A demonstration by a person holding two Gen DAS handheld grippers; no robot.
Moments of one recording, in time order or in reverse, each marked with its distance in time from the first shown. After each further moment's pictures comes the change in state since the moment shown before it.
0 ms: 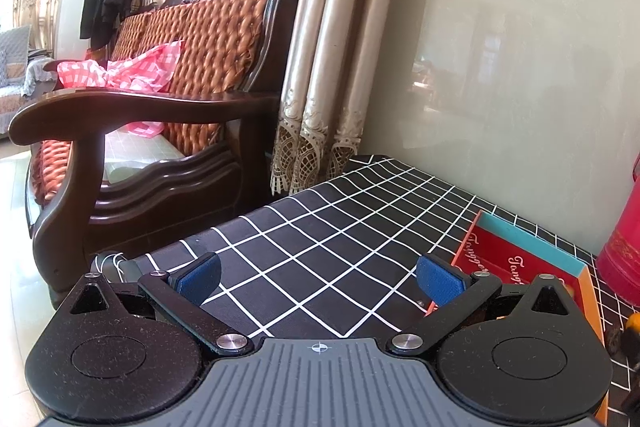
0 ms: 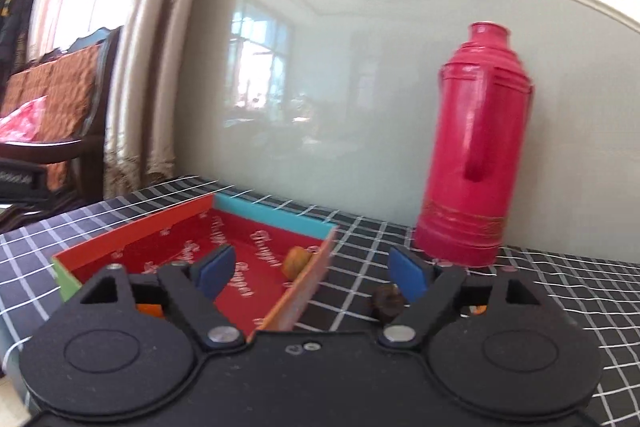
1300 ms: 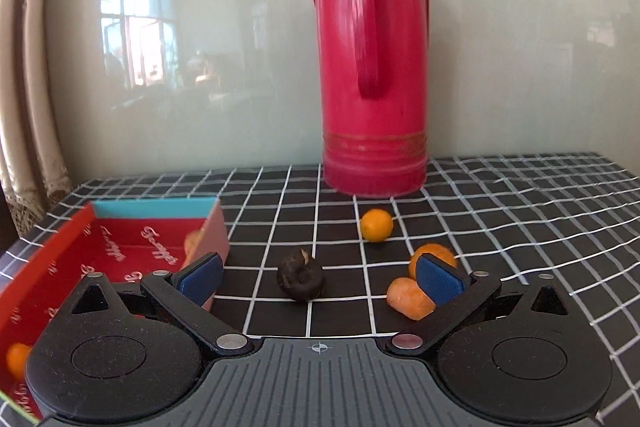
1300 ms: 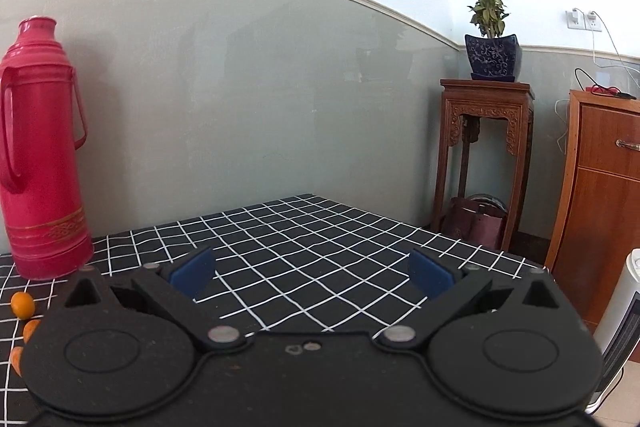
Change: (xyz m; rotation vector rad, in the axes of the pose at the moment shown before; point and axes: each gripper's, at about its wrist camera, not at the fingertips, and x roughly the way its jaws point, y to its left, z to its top) left arm -0.048 -0.278 -0.080 0.492 0.025 -0.515; right arm -0.063 -0.209 -0.032 0.328 0.055 -0.930
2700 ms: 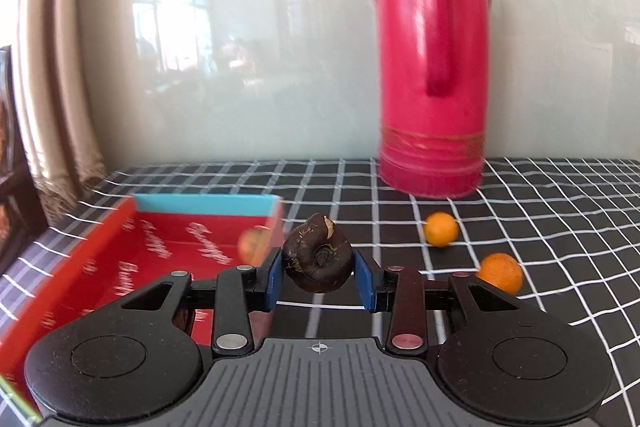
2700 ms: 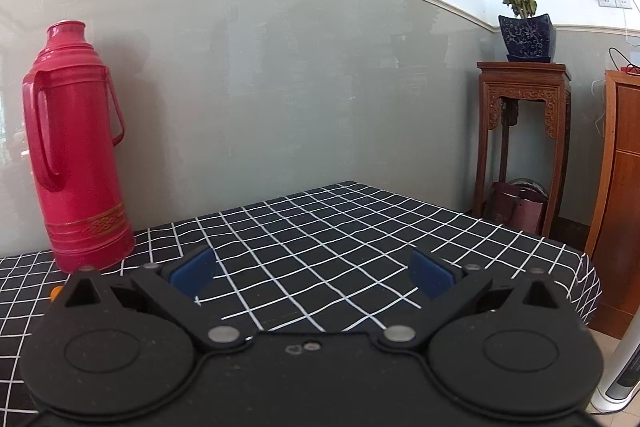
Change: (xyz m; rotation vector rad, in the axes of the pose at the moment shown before) left arm 0.004 0.041 0.011 -0.040 0.023 0.108; right arm -0.005 0.004 0.000 0.011 0.043 0.153
